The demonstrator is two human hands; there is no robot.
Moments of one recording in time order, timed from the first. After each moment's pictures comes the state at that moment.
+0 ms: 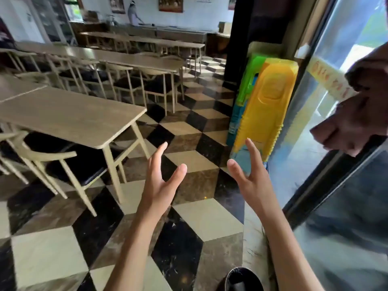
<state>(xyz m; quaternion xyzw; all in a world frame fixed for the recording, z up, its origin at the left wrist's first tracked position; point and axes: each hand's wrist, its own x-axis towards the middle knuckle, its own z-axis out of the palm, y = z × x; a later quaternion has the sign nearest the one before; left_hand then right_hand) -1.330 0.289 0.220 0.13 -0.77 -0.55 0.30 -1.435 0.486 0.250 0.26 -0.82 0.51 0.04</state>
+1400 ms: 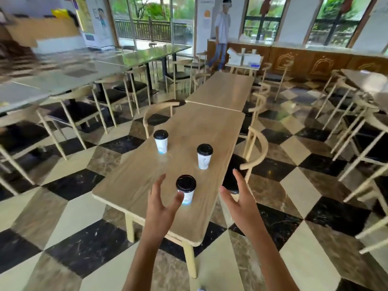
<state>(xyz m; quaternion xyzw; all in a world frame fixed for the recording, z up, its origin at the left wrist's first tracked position) -0.399 0.104 0.145 0.71 -0.32 -0.18 0.60 -0.574 -0.022 0.178 0.73 -0.39 0.31 -0.46</state>
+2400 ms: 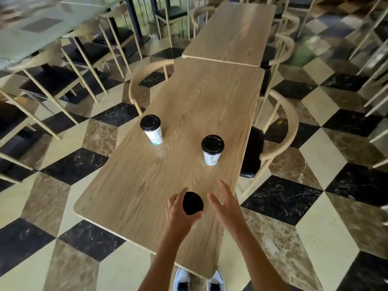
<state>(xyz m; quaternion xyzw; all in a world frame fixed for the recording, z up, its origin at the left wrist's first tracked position) -0.305 -0.083 0.014 0.84 -0.27 -0.32 0.36 -0.427 -0.183 0.031 0.67 -0.48 0.14 -0.55</state>
